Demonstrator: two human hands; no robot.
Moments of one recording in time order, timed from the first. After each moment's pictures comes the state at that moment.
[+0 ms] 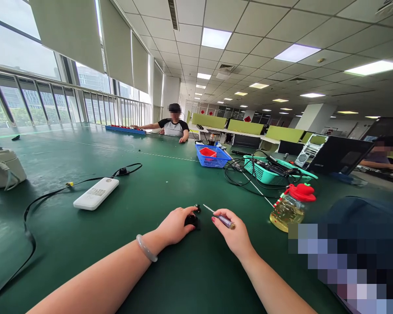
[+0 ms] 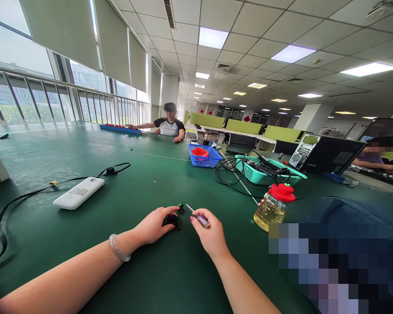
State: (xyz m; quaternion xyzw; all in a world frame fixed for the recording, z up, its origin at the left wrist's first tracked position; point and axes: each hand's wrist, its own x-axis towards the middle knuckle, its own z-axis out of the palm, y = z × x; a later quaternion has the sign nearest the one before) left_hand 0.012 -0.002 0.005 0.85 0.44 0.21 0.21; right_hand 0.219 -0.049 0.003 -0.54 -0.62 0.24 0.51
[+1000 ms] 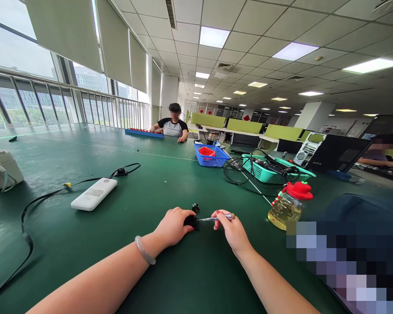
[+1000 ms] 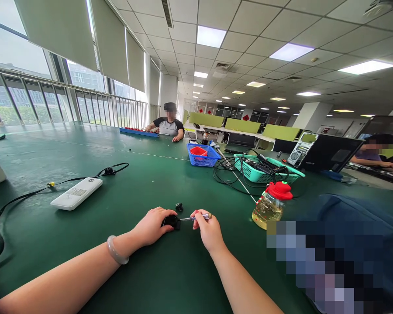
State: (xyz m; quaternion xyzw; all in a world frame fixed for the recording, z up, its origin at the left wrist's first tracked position) left_hand 0.014 -0.005 0.006 0.86 0.45 0.18 0.16; right_hand 0.220 -0.042 0.007 -0.52 -0.57 0.35 0.53
